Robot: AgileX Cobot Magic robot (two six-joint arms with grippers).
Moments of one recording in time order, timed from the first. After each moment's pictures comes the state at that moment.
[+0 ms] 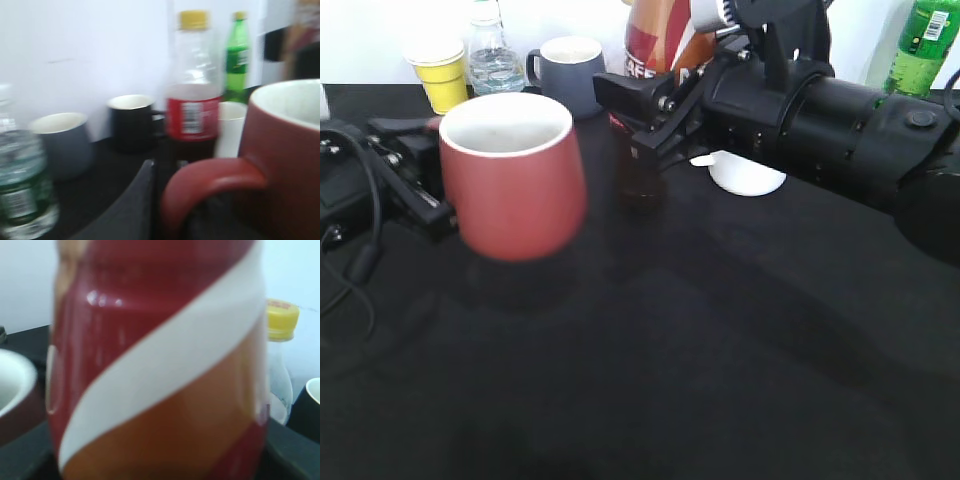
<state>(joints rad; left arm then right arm) -0.28 1.53 -0.41 0.49 -1.10 -0.19 0.66 1.58 -0.76 -0.29 -0.69 0.17</state>
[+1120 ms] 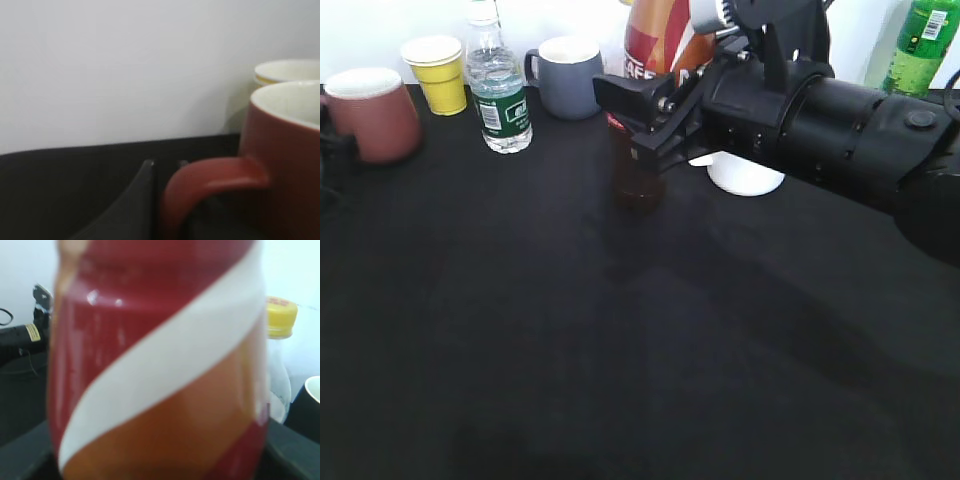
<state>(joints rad) 0.21 2.24 -1.04 0.33 -1.14 -0.08 0.66 1.58 -0.76 -0.29 -0.69 0.17</state>
